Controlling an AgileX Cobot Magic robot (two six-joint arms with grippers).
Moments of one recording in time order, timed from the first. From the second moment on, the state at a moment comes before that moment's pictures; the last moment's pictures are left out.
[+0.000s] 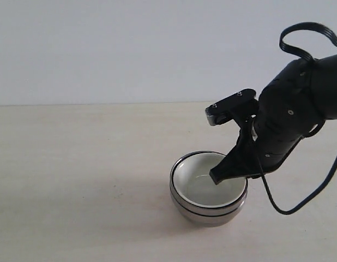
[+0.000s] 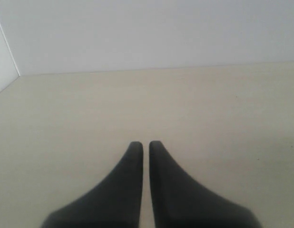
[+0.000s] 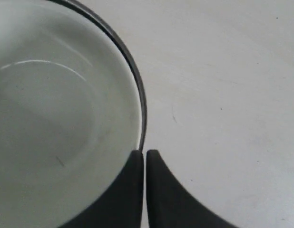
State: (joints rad) left arm 0.03 0.00 0.00 0.14 0.29 -0.09; right arm 0.57 1.68 -1.03 -0.34 0.64 0.30
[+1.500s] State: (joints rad) left arm 0.03 0.00 0.00 0.14 0.29 -0.09; right arm 0.70 1.74 -1.00 -0.04 0.21 0.12
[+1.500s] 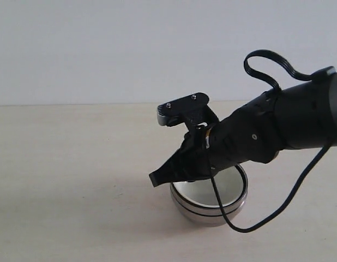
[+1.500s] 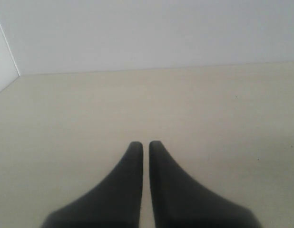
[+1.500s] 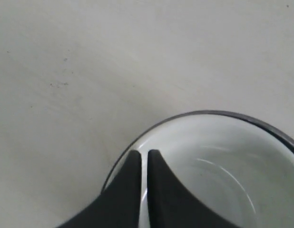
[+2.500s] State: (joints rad) left arm 0.03 0.00 0.00 0.14 0.29 -0.09; right arm 0.70 1.76 -1.00 -0.01 0.12 0.11
